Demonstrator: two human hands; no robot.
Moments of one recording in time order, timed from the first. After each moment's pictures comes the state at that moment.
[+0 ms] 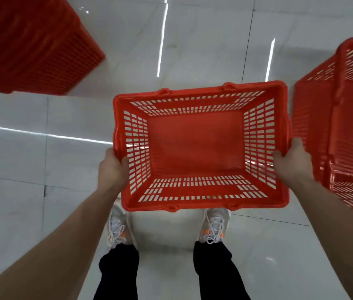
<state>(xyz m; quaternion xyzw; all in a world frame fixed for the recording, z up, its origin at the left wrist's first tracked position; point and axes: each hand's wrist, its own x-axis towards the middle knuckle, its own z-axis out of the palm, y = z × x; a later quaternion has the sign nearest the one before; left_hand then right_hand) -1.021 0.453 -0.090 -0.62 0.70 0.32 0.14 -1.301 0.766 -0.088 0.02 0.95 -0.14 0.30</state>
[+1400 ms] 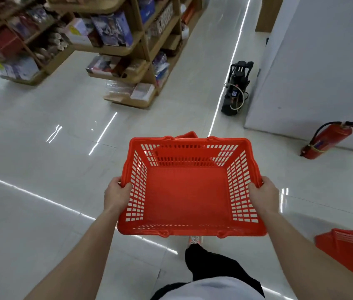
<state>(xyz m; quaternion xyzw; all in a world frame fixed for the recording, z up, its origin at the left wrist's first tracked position) -0.830 -0.037 0.555 -0.64 0.65 0.39 -0.13 -1.148 0.242 0.526 -0.09 0.90 -0.38 0.18</state>
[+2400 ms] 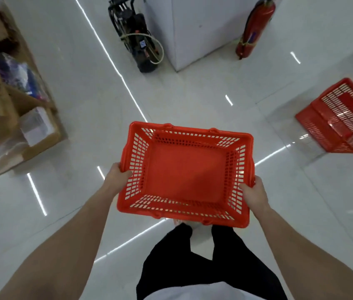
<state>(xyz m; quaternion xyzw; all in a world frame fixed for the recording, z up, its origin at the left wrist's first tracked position) -1.136 -0.395 0.417 -0.36 0.81 0.37 0.27 -1.084 0.035 0.403 0.39 0.76 -0.46 0.23</state>
